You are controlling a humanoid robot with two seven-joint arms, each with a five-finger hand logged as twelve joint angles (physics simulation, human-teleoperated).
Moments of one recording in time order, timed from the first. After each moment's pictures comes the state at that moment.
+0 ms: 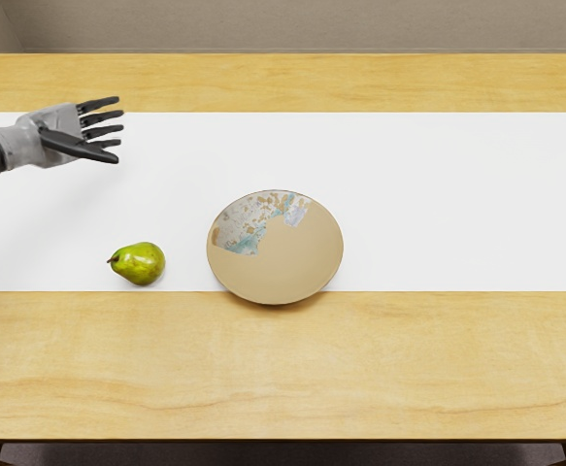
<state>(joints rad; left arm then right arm) -1.08 0.53 -0.15 -0.51 -0.14 -0.61 0.09 -0.04 0.00 -0.04 0.27 -0.05 0.00 0.06</state>
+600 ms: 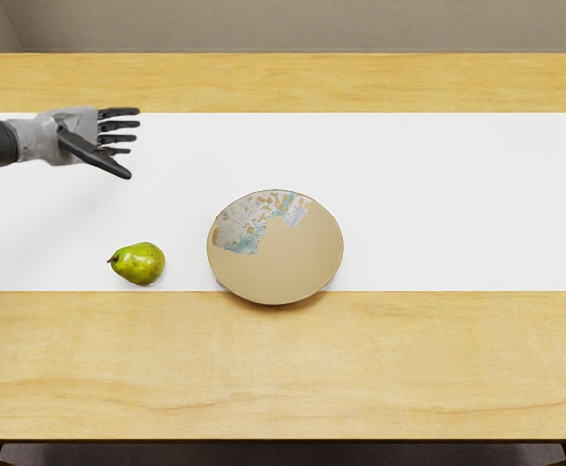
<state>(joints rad) -1.15 0.52 -0.14 -0.55 0.04 -0.61 0.18 -0.04 0.00 -0.03 0.26 -0.04 0.00 0.06</state>
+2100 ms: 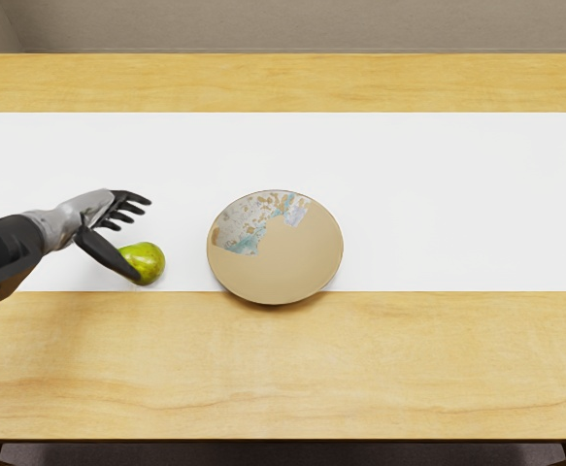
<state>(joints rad) -1.32 0.85 0.37 -1.64 0.37 0.37 0.12 -0.04 0.00 -0.03 0.26 -0.04 0.00 0.06</state>
